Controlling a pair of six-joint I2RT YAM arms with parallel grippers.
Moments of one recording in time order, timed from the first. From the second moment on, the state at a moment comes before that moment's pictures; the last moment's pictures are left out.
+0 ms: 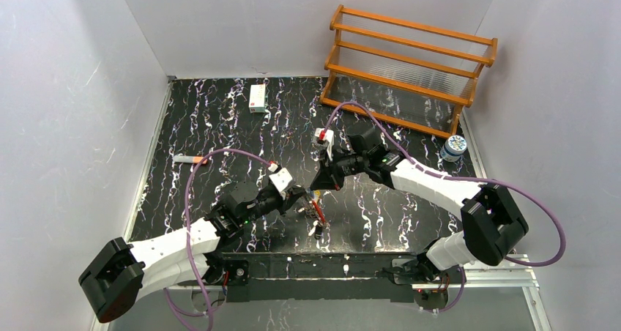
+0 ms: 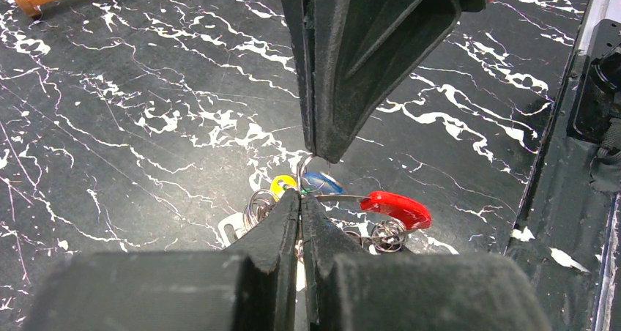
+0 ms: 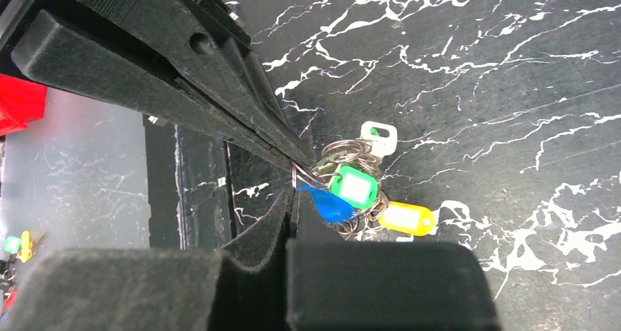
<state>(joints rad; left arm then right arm) -0.84 0.93 0.27 0.46 0.17 0.02 0.74 1.43 0.90 -0.08 -0.81 0.02</state>
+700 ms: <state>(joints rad) -0.84 0.93 0.27 0.46 0.18 0.02 0.74 1.43 0.89 -0.08 -0.69 0.03</state>
